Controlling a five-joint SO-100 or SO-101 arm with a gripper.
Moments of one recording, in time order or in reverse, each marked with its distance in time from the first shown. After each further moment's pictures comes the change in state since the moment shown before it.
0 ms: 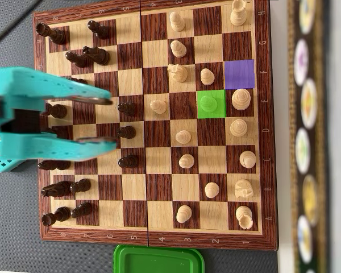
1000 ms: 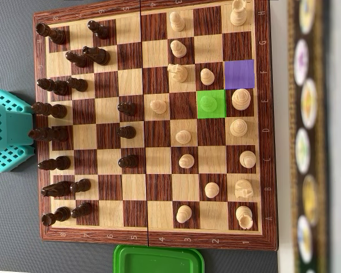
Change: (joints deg) arm 0.2 1.2 0.3 -82.2 0.2
